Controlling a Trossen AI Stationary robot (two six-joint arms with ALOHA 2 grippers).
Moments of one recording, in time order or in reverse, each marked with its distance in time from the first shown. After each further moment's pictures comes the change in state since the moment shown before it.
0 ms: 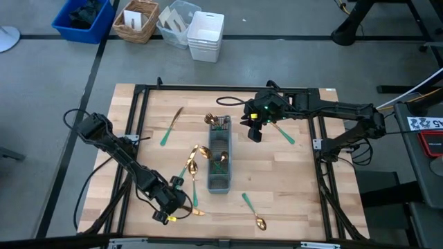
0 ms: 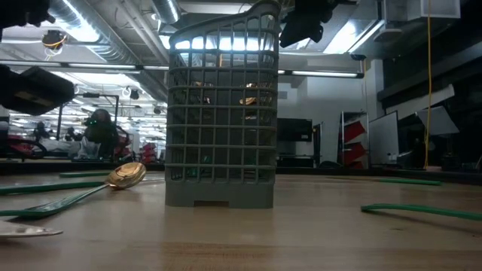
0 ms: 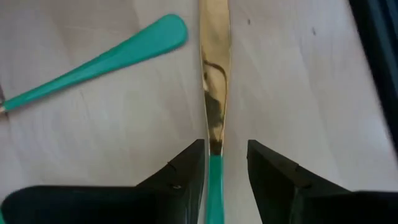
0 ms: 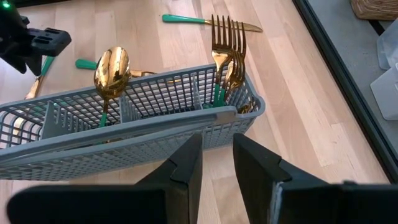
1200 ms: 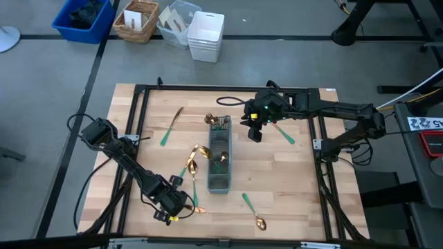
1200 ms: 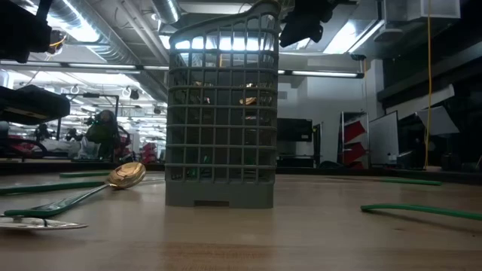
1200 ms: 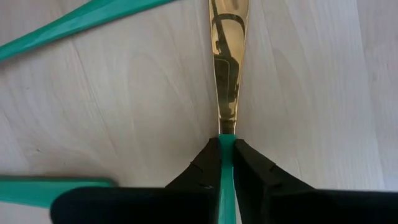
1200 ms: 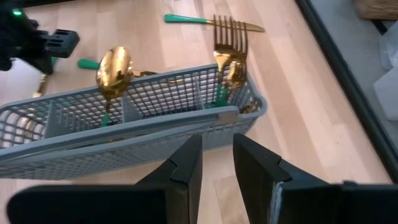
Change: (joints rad) left arm 0.000 0.112 0.052 -0.112 0.007 -0.047; right arm 0.000 0.000 0.000 0.000 -0.016 0.000
